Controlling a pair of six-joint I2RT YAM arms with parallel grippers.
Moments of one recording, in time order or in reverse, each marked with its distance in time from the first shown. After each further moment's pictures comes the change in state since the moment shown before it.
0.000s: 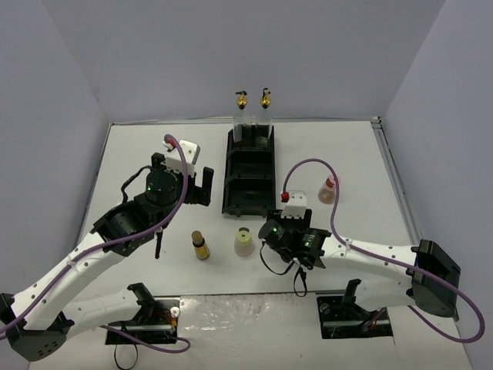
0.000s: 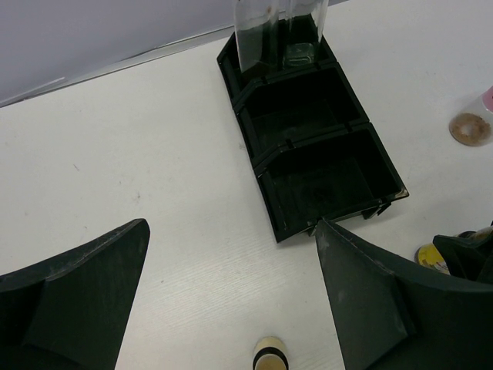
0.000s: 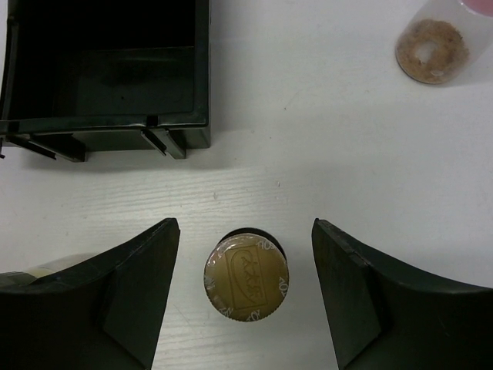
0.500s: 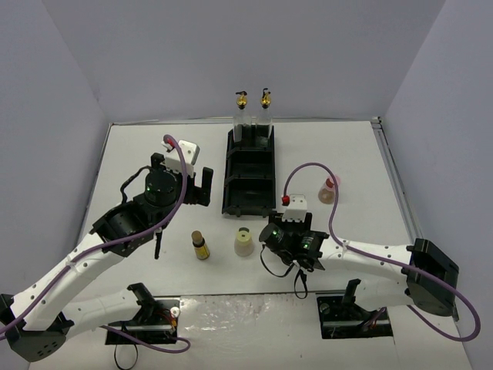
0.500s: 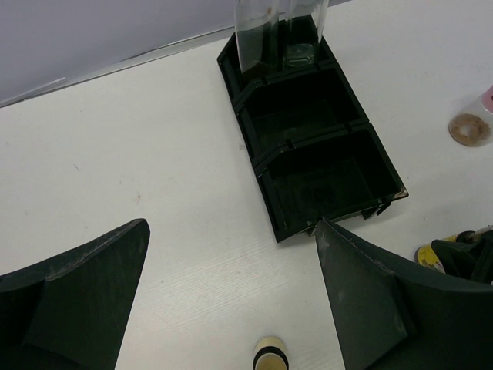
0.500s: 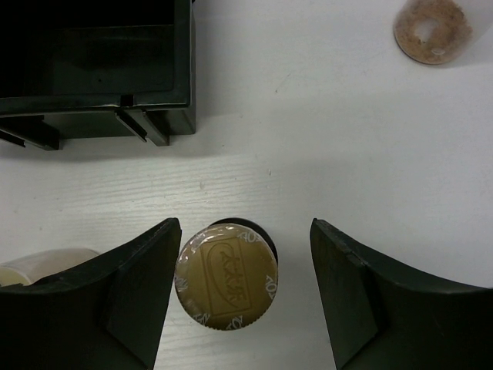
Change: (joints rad) left arm 0.000 -0.005 0.000 -0.002 0.000 0.000; right arm 0.000 0.022 -0.045 0.019 -0.004 0.026
